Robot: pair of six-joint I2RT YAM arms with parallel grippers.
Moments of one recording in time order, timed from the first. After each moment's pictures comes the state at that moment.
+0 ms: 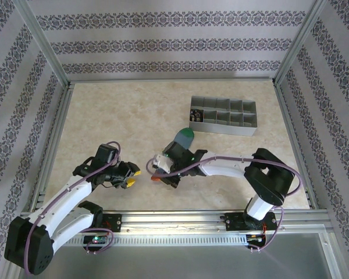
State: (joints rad) left arm -0.34 0.91 0.47 -0.60 0.48 -1.24; right arm 0.93 1.67 0.91 -0.28 -0.42 -0.07
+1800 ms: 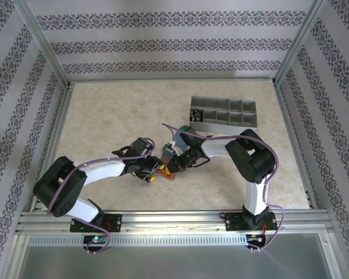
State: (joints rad) left arm -0.62 1.50 0.65 -0.23 0.32 -1.50; right arm 0.63 1.92 0.96 -0.23 -0.90 0.29
